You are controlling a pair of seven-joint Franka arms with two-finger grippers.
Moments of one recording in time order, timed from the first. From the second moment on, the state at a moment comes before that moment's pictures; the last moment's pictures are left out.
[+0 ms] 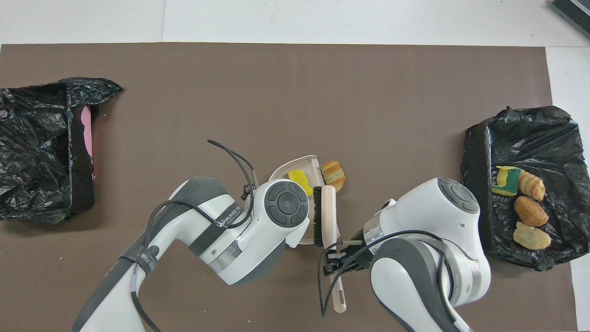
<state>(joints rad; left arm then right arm) -0.70 0.21 -0.05 -1.96 0.21 1.97 0.56 0.15 -0.10 0.26 -2.27 0.67 1.82 0.09</state>
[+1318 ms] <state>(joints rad) -0.70 0.21 -0.05 -1.96 0.21 1.97 0.55 0.17 0.31 0.26 -1.82 0.26 1.73 0.08</state>
